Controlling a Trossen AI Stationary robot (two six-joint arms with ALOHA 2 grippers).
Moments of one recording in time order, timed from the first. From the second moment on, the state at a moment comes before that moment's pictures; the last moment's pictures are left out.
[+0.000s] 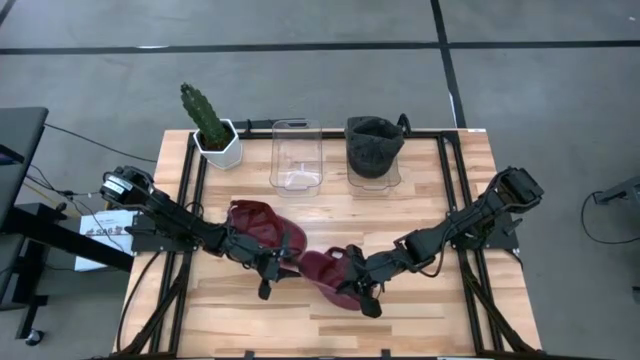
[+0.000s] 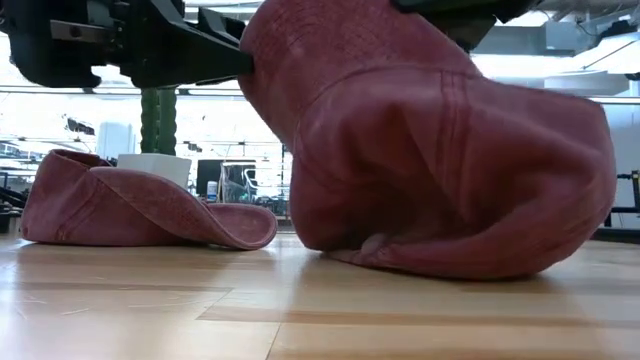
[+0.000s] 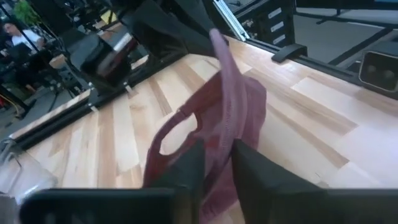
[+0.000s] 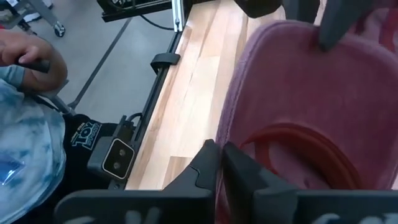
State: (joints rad) left arm -0.44 1.53 0.52 0.73 -0.16 0.42; right arm 0.46 1.63 0.95 0.13 0.04 0.33
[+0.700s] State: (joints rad) left arm -0.43 1.53 0.53 0.76 0.01 0.41; right arm 0.46 1.62 0.96 0.04 0.00 0.36
